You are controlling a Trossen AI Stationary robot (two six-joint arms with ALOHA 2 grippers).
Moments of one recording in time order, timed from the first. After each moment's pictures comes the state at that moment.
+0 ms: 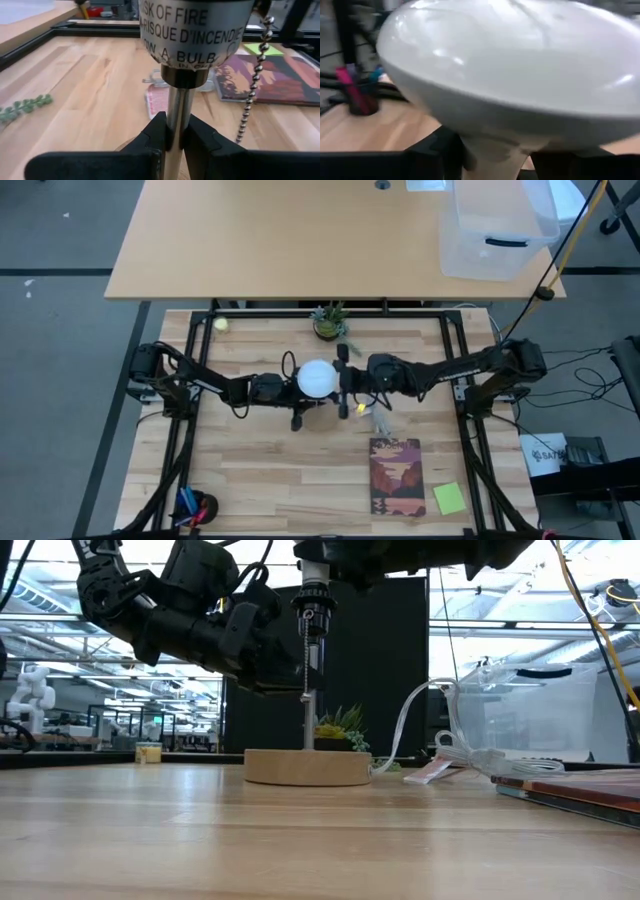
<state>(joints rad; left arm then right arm) -0.02 1.69 0.57 0.81 0.04 -0.02 0.00 1.55 0.88 0.52 0.07 -0.20</state>
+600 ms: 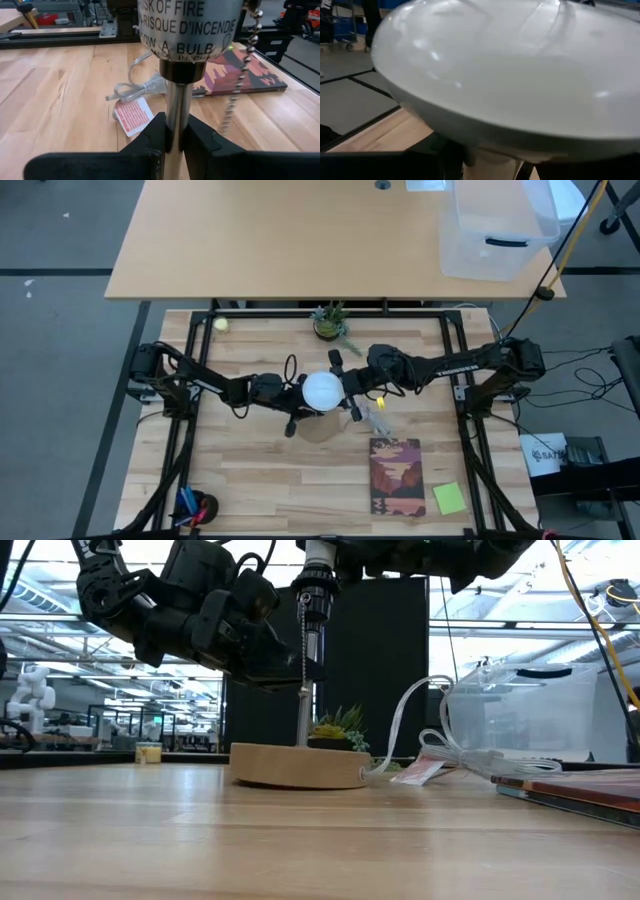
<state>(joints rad) -0.01 1.69 0.57 0.81 0.24 0.06 -0.08 1.54 0.88 0.55 -0.39 -0.24</state>
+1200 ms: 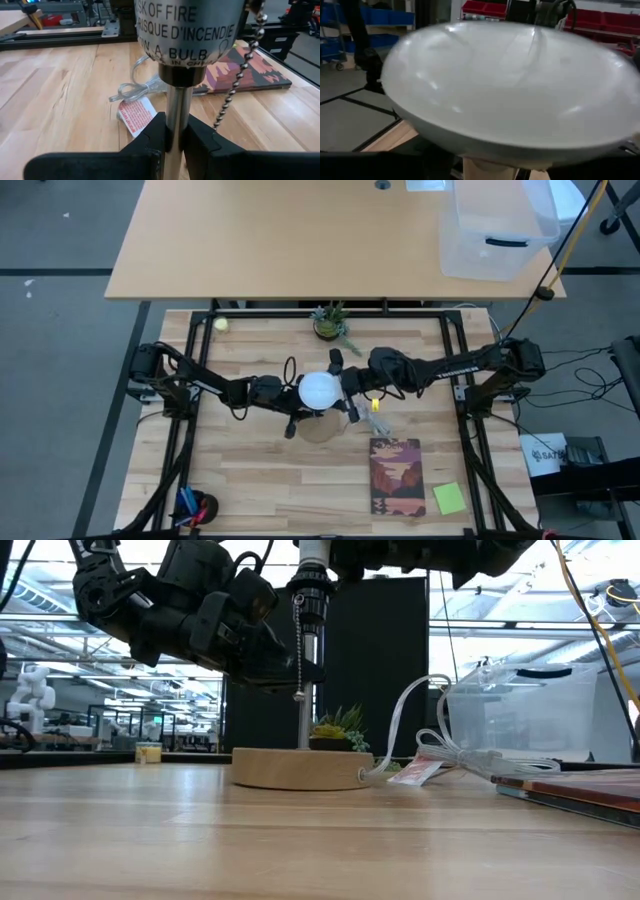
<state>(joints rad) -0.02 1.69 0.56 0.82 0.19 0.07 -0.04 1.55 0.88 0.60 -0.32 -0.12</state>
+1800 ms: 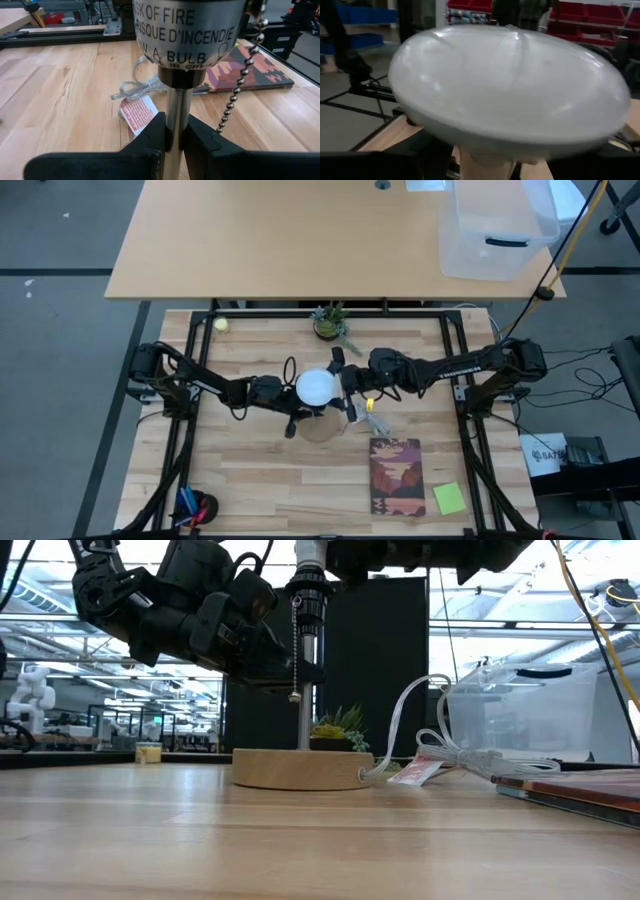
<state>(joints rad) -0.02 1.69 0.56 0.81 0.18 0.06 -0.03 1.54 0.89 0.56 -0.23 -0.09</state>
